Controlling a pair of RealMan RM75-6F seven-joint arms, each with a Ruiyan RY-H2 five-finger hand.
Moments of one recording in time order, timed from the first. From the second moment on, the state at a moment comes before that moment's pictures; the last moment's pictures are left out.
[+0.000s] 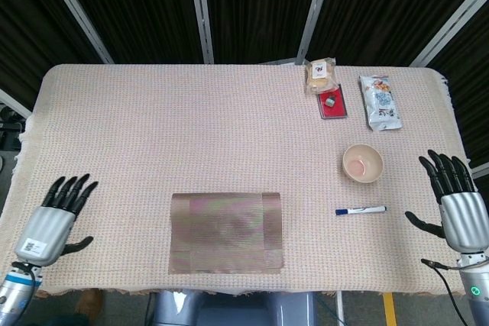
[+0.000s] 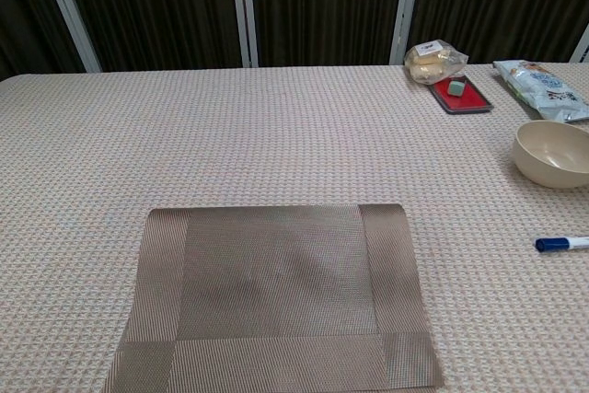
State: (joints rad) left arm -0.16 -1.07 0.03 -1.87 1.63 1.37 0.37; right arm 0.18 -1.10 0.05 -1.56 -1.56 1.61 0.07
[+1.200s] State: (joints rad) left arm -0.42 -1.51 0.19 -1.28 2.01 1.25 0.00; right arm 0.11 -1.18 0.10 -1.64 -1.55 1.62 -0.11
